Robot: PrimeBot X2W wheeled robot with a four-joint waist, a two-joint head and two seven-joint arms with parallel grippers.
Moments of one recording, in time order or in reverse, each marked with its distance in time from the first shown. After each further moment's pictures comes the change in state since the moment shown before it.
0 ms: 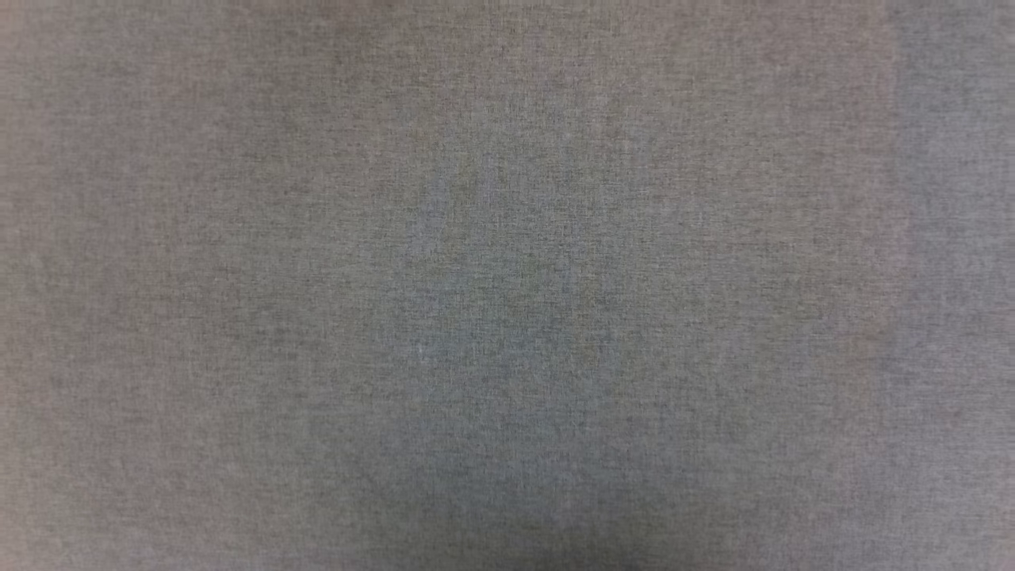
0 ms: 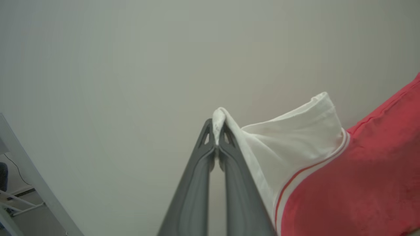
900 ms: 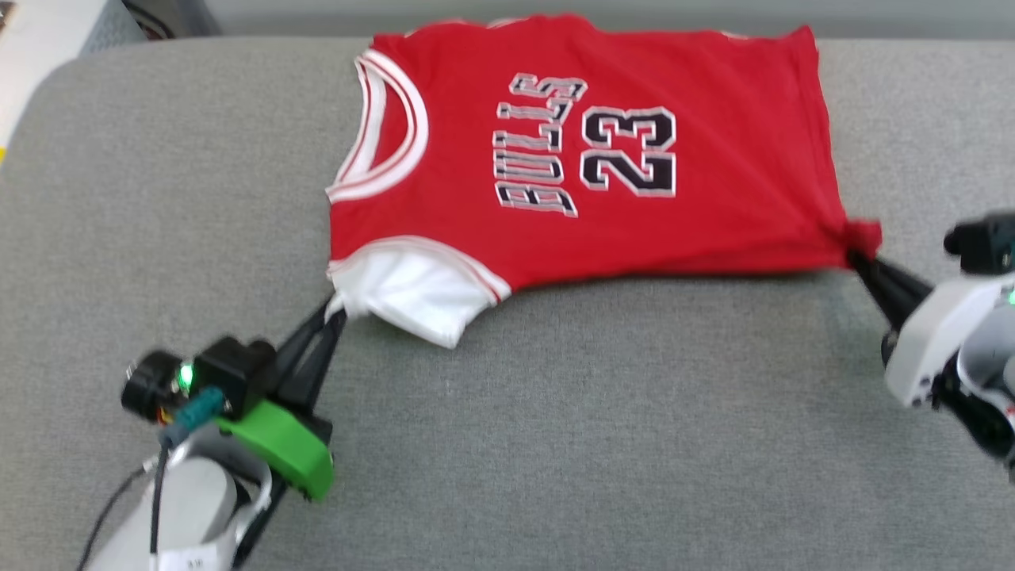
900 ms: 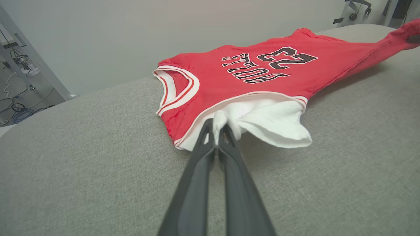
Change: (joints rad) left arm 1.280 -0.016 0.073 -0.371 0.081 0.044 0.000; right arm 1.000 -0.189 0.269 -0.257 0.350 0.000 -0.130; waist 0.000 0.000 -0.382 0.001
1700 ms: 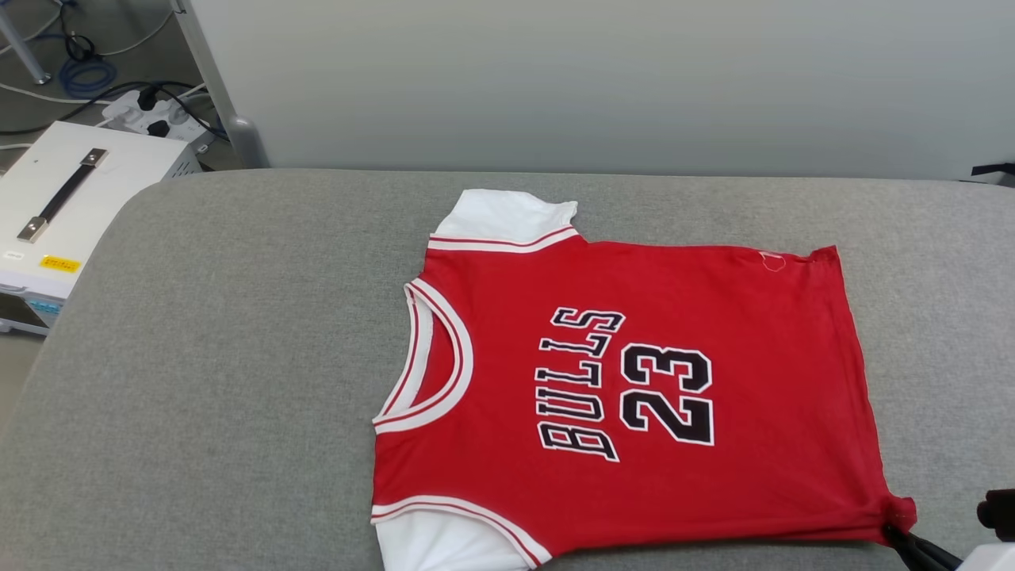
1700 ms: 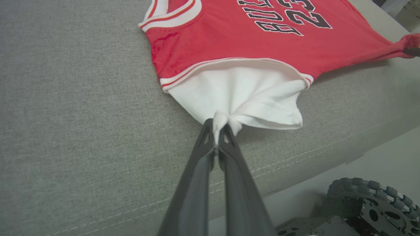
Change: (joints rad) left arm 0.526 0.028 -0.082 -0.183 -0.182 0.074 0.144; right arm 0.646 -0.039 -0.224 -0.171 0.035 0.000 0.044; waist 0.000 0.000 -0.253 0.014
